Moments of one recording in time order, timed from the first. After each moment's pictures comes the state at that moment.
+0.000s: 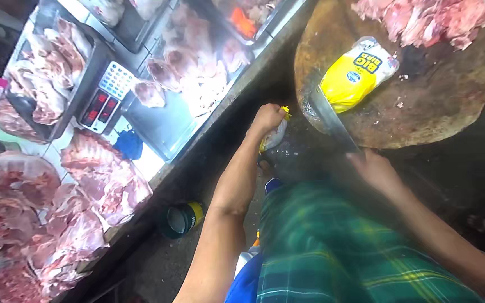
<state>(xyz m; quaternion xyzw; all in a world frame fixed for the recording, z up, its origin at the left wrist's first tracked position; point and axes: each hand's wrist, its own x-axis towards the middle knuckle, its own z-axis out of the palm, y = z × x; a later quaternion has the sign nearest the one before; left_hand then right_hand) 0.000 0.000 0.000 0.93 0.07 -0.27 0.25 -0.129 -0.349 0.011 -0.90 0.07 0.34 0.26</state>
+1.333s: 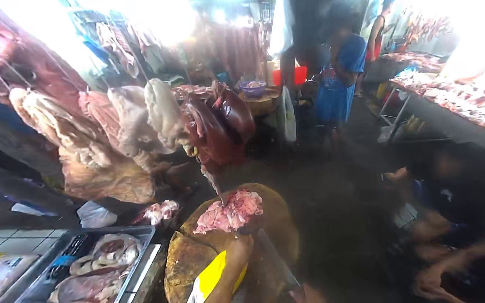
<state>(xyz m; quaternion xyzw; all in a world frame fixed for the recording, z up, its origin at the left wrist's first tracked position) 0.110 -0.336 0.032 0.95 -0.28 -0.12 0.11 -0.166 -0.449 0.010 -0.82 0.36 0.20 0.41</state>
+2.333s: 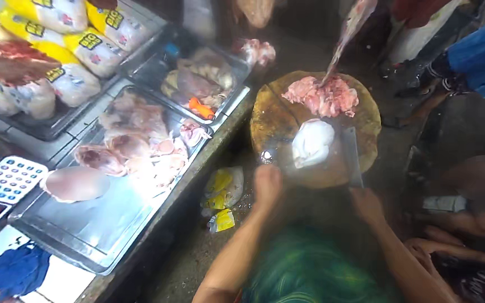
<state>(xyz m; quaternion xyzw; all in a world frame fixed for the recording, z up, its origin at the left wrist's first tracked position) -0.038 -0.066 -0.011 0.91 -0.02 -0.06 0.40 -0.156 -0.391 0.007 -0.85 0.40 0.17 0.30</state>
